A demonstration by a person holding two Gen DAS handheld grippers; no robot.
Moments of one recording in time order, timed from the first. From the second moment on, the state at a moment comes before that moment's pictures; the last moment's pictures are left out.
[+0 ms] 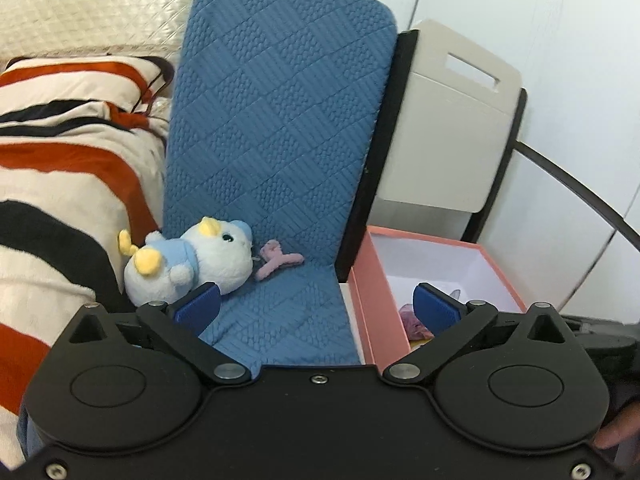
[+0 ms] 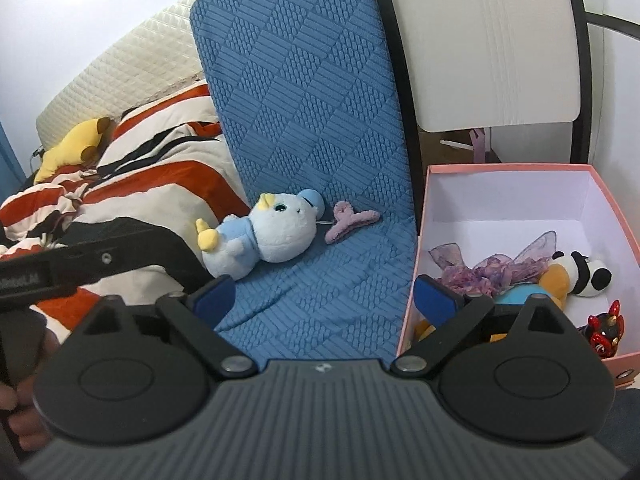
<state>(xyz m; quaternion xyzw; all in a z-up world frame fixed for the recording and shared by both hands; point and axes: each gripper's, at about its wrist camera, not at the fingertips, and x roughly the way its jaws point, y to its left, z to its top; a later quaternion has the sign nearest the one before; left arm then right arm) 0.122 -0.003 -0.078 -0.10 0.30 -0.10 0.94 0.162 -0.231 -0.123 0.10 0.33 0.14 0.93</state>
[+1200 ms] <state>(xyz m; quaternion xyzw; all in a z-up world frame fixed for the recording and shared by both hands) 0.309 -0.040 -0.224 0.15 0.38 0.04 0.91 0.324 -0.203 -0.156 0.02 0.35 0.16 0.92</state>
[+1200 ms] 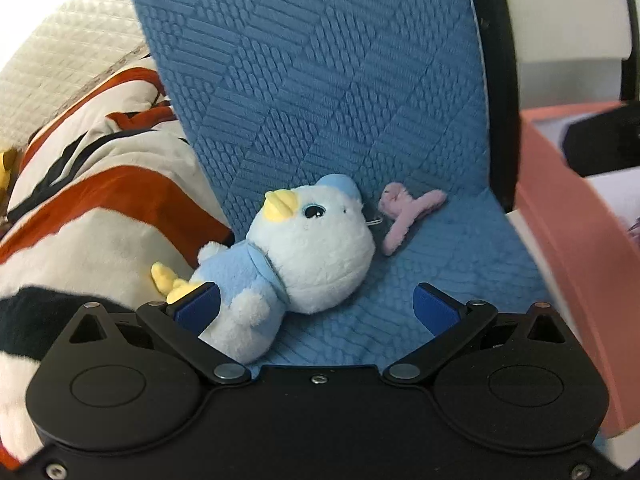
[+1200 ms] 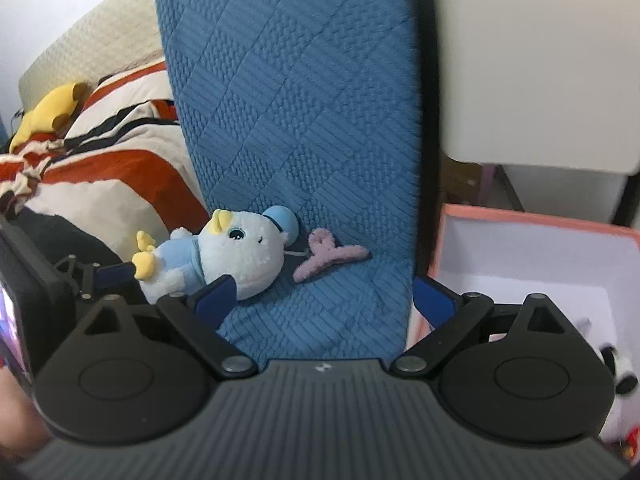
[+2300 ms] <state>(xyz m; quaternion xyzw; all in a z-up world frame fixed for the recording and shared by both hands) 0.418 -0.013 -0.344 0.42 0.44 0.05 0.79 0.520 -0.113 -0.289 -0.05 0.45 0.19 0.87</state>
